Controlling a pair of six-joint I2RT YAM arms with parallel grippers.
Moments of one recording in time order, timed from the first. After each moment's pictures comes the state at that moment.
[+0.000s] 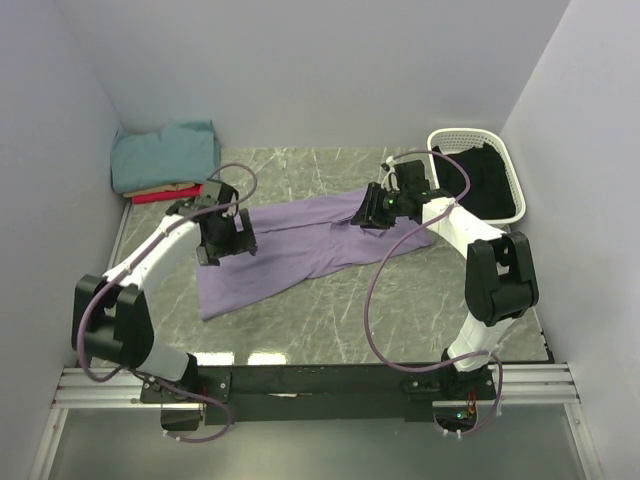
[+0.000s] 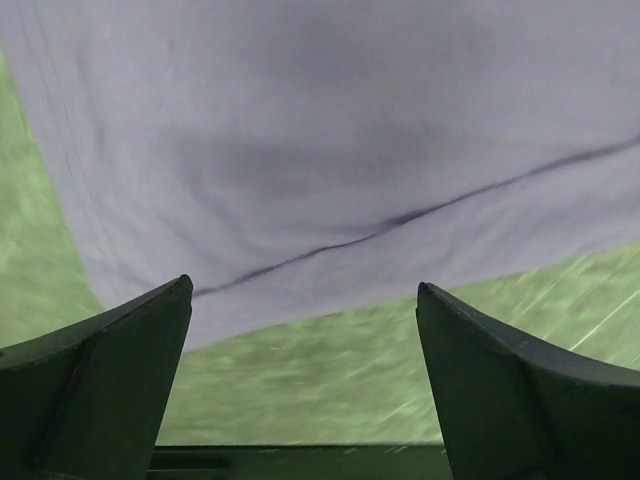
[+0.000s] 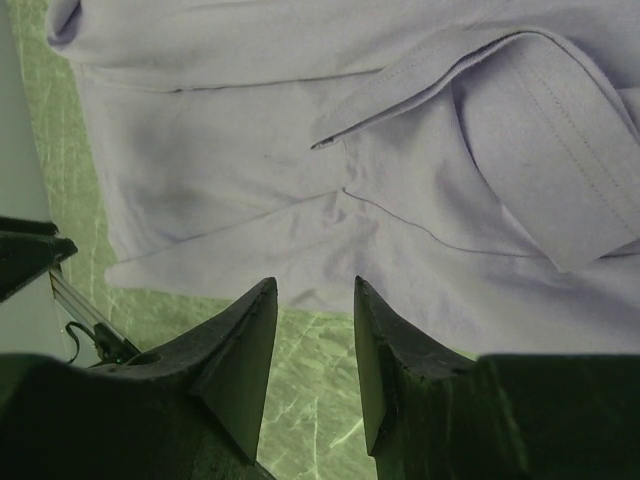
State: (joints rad) left arm -0.27 1.48 1.14 -0.82 -0.01 -0.50; right arm 0.26 1.73 1.22 -0.34 -0.48 0.48
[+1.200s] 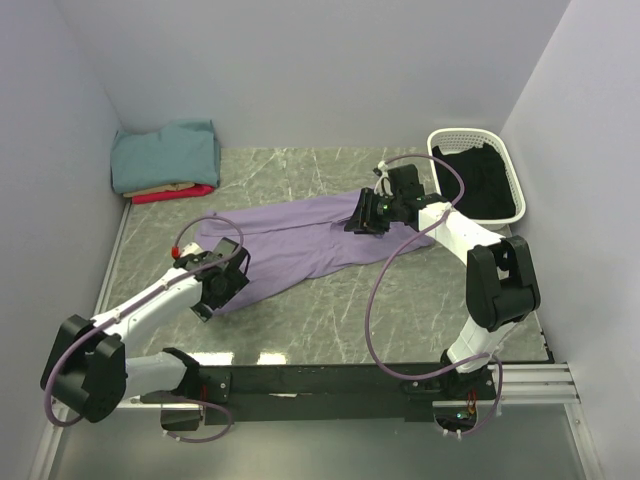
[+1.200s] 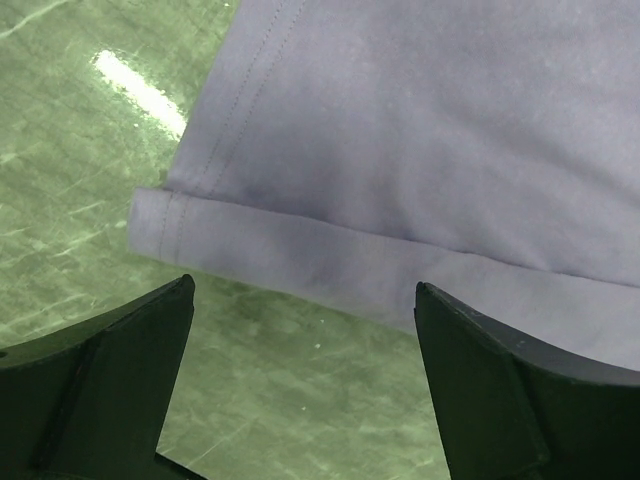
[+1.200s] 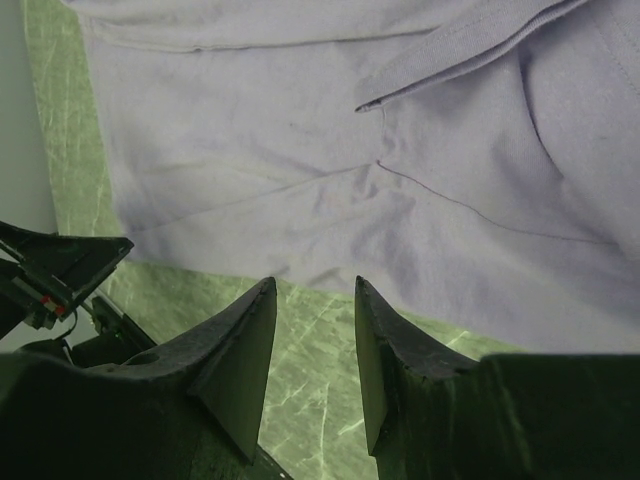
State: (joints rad) left arm -0.50 1.19 0.69 -0.82 -0.42 -1.28; right arm 0.31 1.70 1.18 -0.32 -0.50 0.48
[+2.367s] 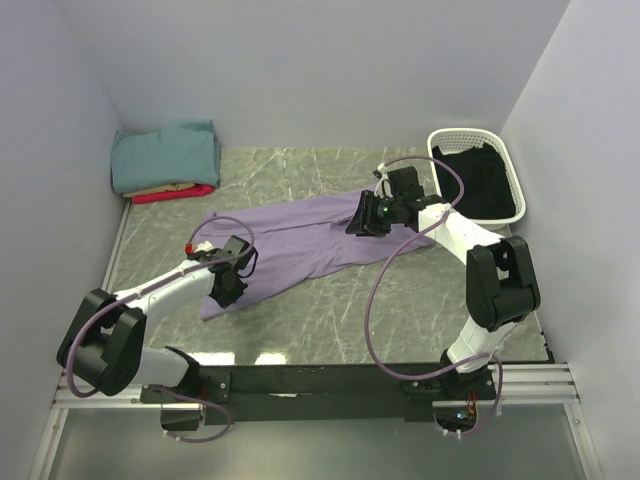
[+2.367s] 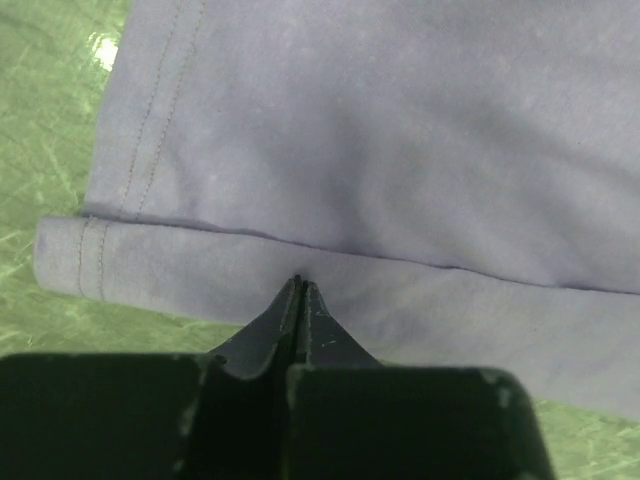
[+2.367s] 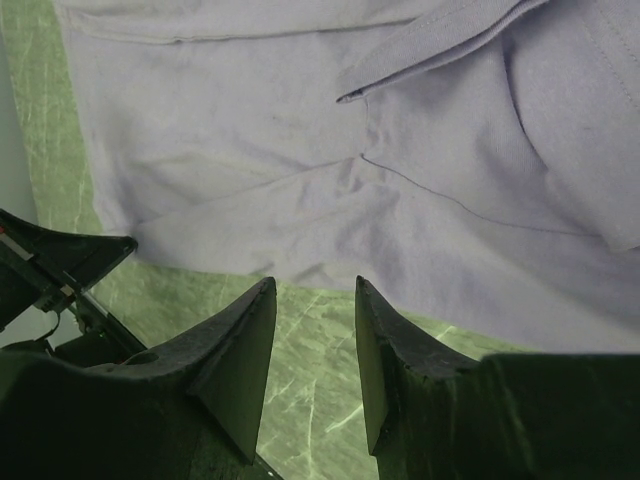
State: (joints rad) left arm -0.50 1.34 0.69 -0.69 -0.38 -1.22; right arm 0.31 1.70 1.17 -0.33 -0.48 0.46
